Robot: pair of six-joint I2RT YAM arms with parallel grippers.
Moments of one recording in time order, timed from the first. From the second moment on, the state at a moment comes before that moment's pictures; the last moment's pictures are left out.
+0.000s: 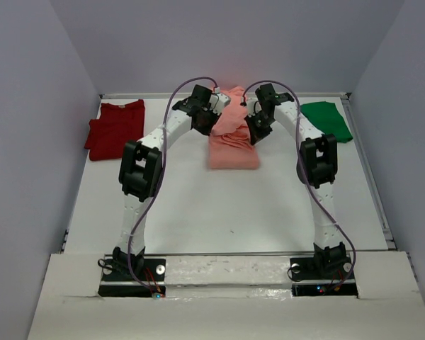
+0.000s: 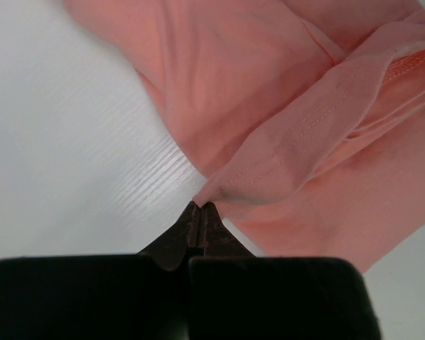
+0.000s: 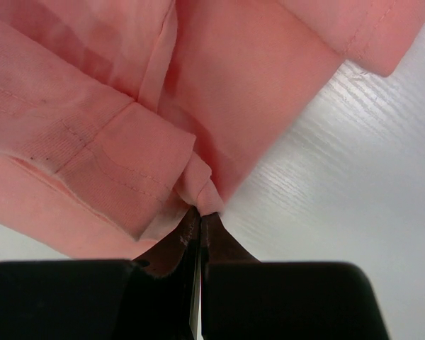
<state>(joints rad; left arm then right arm) -0.46 2.19 1.93 -0.63 0.13 0.22 0.29 2.40 2.21 -1.03 -0.29 -0.20</state>
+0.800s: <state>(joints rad) -0.46 2.28 1.99 -0.63 -0.06 0.23 0.29 2.44 2.27 -1.03 -0.25 -0.21</state>
